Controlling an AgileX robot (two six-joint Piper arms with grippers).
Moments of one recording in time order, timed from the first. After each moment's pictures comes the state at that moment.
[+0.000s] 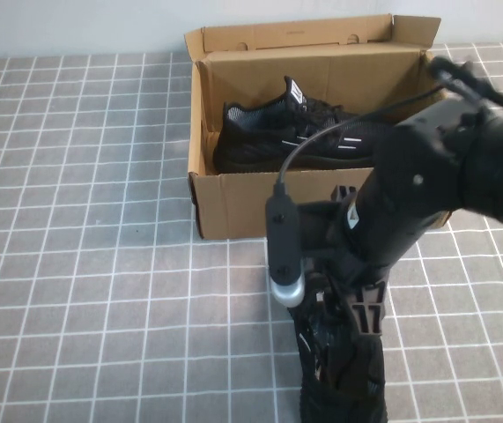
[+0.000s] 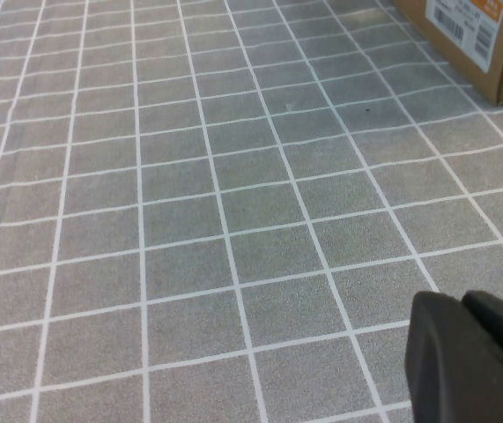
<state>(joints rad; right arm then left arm) 0.72 1.72 -1.32 0.11 0.94 -0.92 -0.13 -0.01 0.03 -0.05 0.39 0.17</state>
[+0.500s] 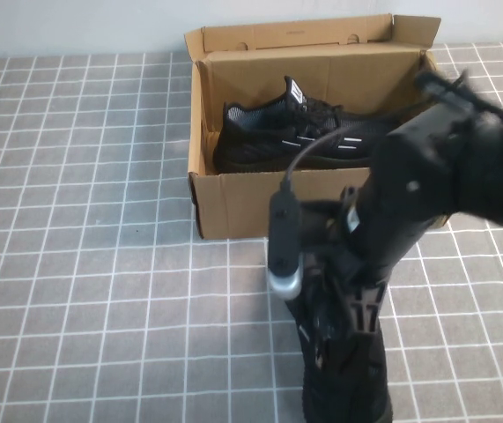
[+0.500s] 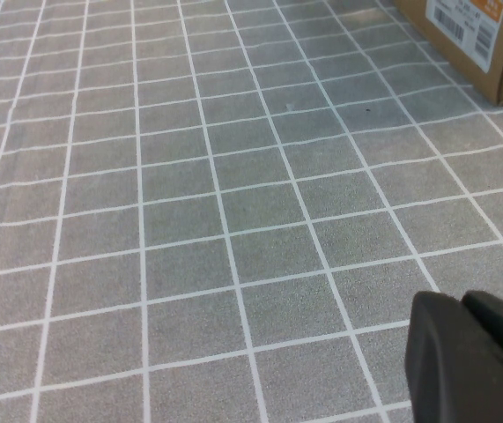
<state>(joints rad) 0.72 1.74 -1.32 0.07 0.92 -0.81 -0.13 -0.01 0.03 -0.05 0.39 0.17</state>
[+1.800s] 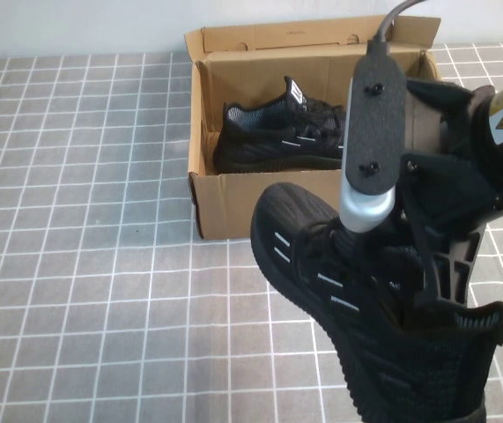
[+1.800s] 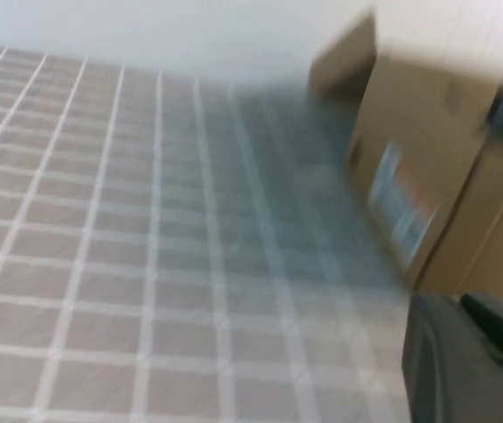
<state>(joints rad) 0.72 1.35 -1.41 0.18 1.13 -0.74 -0.13 -0.01 0.03 -0.26 0.19 0.11</state>
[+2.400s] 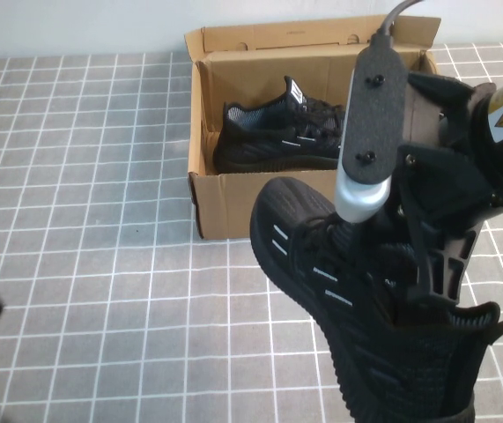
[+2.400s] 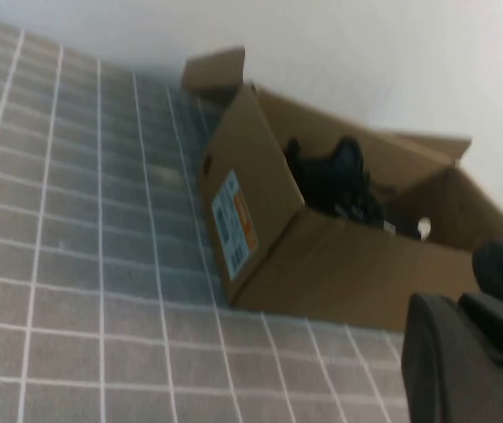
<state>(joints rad) 0.72 1.35 -1.41 0.18 1.12 -0.70 -0.13 0.27 -0.34 -0.60 0.40 0.16</state>
